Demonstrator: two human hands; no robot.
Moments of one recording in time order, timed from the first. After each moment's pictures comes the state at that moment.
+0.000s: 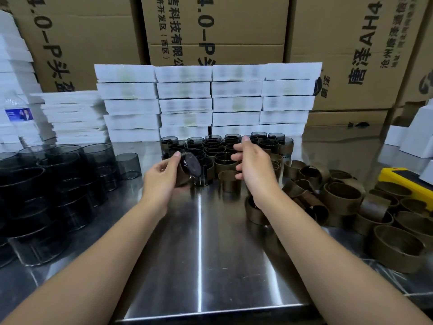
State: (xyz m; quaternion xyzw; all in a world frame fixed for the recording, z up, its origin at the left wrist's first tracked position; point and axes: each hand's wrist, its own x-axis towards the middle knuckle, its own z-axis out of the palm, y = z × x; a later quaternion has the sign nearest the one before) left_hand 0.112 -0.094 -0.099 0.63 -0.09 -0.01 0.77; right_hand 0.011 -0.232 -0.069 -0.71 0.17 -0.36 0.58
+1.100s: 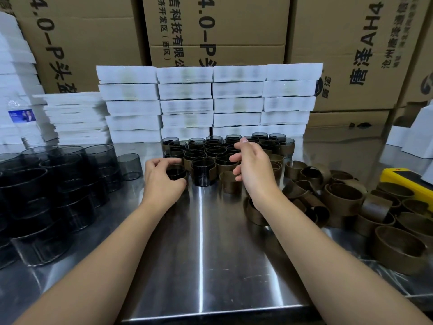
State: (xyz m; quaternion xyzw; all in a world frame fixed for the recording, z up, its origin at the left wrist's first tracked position) left_hand 0.118 -0.083 -0.107 0.82 -0.21 0.14 0.51; right_hand 0.007 -0.226 -0.068 -0.70 0.15 -0.37 0.59
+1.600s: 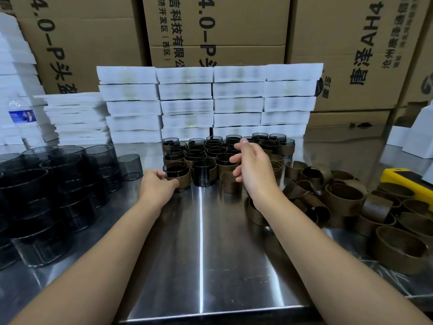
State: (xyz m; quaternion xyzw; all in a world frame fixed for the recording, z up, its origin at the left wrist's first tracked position) left_hand 0.130 -0.081 -0.109 0.81 -0.06 0.06 0.58; right_hand 0.004 -0.225 -0.067 -0.70 0.14 -0.36 0.60
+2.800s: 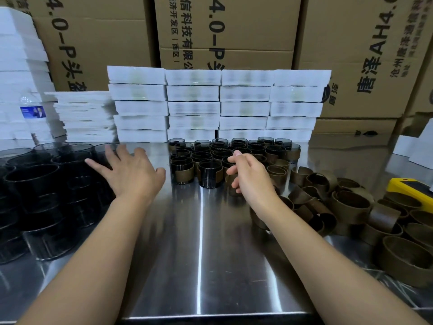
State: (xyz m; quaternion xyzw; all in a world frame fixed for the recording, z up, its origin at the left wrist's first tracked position) left_hand 0.126 -0.047 -0.075 0.96 -0.03 0.27 0.12; right_hand 0.010 -0.218 -0.077 -0.77 0.13 -0.33 0.54
